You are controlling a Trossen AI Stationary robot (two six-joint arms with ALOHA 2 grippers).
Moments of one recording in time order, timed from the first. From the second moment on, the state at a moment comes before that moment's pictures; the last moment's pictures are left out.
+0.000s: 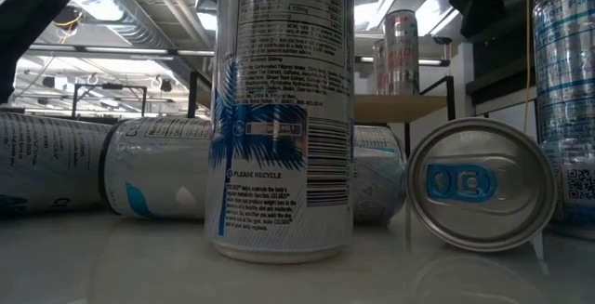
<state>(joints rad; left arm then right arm) 0.33 2.04 2.36 -1.16 0.08 0.22 0.31 1.10 0.97 -0.75 -0.05 0.15</state>
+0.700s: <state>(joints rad) 0.36 2.04 2.23 -1.15 0.10 0.21 0.31 1.10 0.97 -0.75 -0.05 0.15</state>
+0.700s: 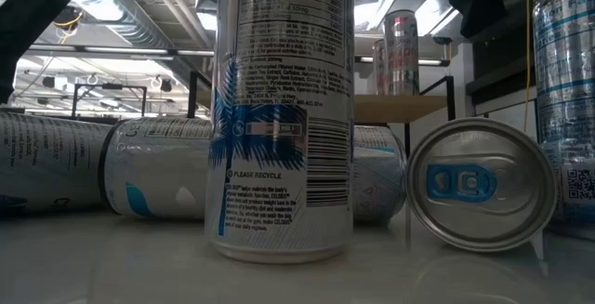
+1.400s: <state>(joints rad) 0.36 2.04 2.22 -1.11 0.09 0.21 0.31 1.10 0.97 -0.75 -0.05 0.15</state>
